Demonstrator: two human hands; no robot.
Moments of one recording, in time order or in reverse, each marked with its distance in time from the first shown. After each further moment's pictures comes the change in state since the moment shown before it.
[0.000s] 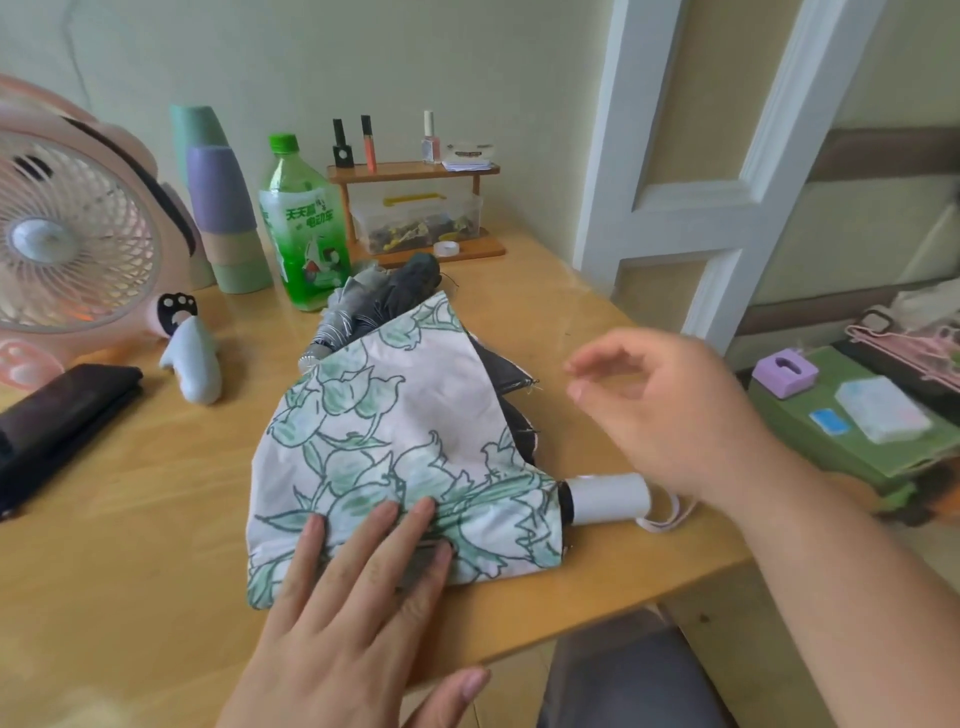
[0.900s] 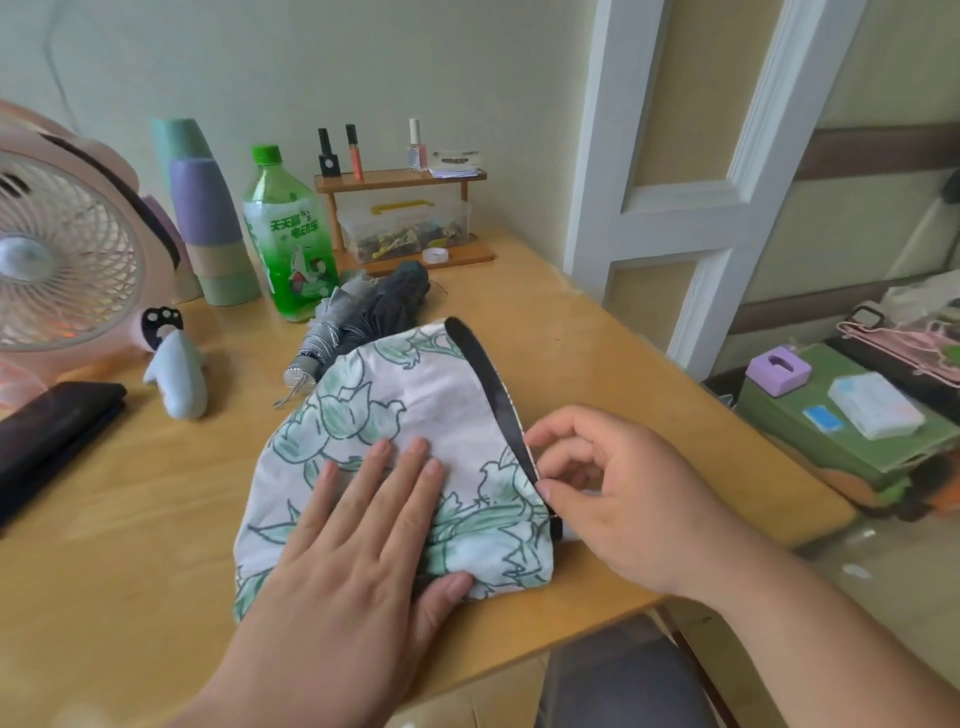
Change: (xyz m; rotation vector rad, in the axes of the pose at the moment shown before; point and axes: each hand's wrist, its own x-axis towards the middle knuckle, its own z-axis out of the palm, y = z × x) left_hand 0.040 -0.017 0.013 0.076 -0.119 -0.012; right_hand -0.030 0.016 0.024 0.143 -0.229 0.014
